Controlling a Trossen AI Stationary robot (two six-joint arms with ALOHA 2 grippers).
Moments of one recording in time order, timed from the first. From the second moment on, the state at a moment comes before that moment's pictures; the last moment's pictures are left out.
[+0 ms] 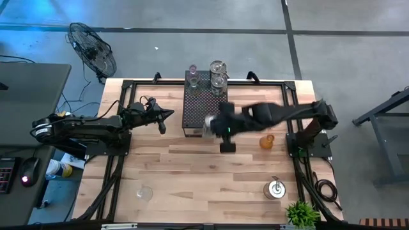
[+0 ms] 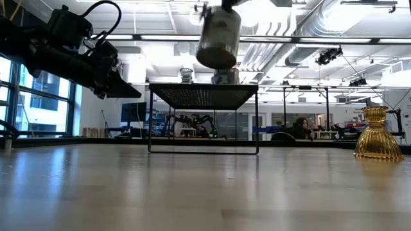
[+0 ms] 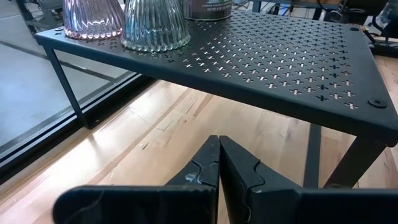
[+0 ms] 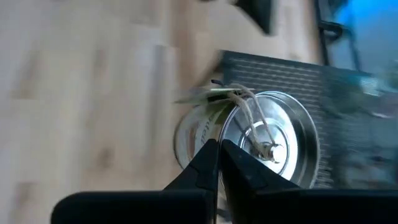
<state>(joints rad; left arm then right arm) 0.40 0.91 0.16 0.53 -0.05 -0.03 0.13 1.71 1.82 -1.04 0.26 -0.03</state>
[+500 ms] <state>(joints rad) 0.40 0.91 0.16 0.53 -0.05 -0.02 -0.15 1.71 1.72 -1.04 0.18 -0.30</state>
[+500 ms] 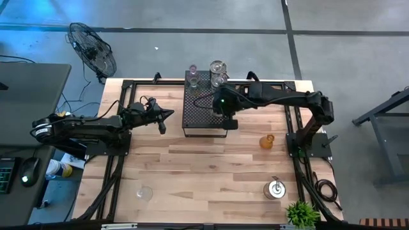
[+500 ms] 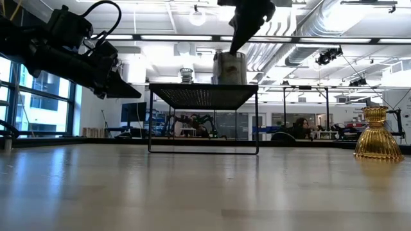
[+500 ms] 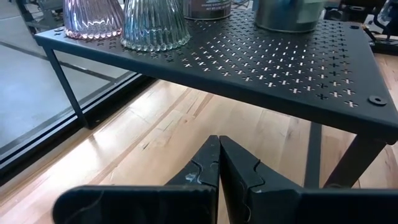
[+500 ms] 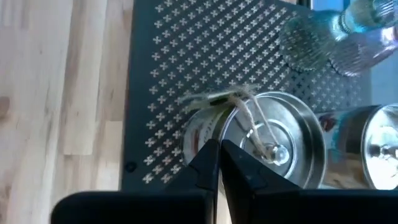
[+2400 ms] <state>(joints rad) 0.40 0.91 0.16 0.52 -0.05 0.00 -0.14 1.51 1.56 -0.95 0.14 -0.24</state>
